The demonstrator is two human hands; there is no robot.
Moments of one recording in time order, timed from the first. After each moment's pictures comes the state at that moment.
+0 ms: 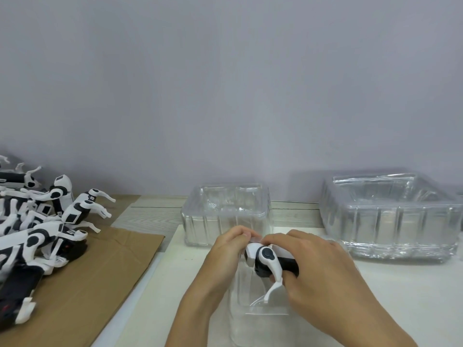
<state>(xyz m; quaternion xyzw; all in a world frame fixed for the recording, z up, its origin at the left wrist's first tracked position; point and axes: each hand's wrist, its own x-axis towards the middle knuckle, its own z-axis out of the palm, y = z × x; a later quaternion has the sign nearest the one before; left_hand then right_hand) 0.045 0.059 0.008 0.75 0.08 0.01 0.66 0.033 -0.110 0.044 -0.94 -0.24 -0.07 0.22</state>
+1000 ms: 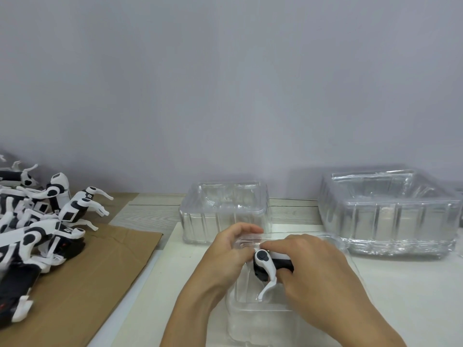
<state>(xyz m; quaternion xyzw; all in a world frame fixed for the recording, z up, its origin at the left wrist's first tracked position) 0.042 0.059 0.007 0.76 0.04 -0.01 0.65 0.036 -0.107 0.036 -0.94 -0.25 -0.07 0.21</state>
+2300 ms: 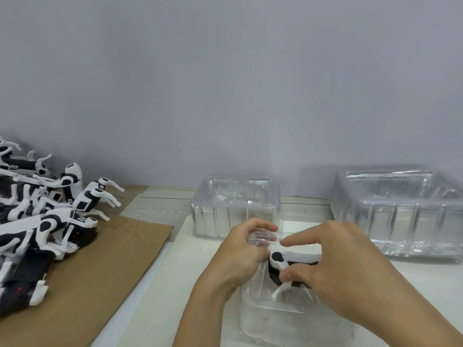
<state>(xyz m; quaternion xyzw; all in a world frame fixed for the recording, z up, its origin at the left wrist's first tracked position) 0.038 0.058 0.012 0.79 0.05 -0.03 0.61 0.034 -0.117 0.053 -0.95 -0.18 0.00 0.27</state>
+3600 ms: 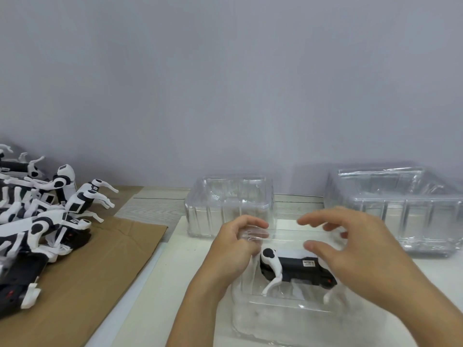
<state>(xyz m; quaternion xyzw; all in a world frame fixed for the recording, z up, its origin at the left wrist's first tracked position) 0.041 0.057 0.012 0.80 0.07 0.00 0.60 0.048 -0.148 0.047 -0.90 -0.18 -0.06 0.39</state>
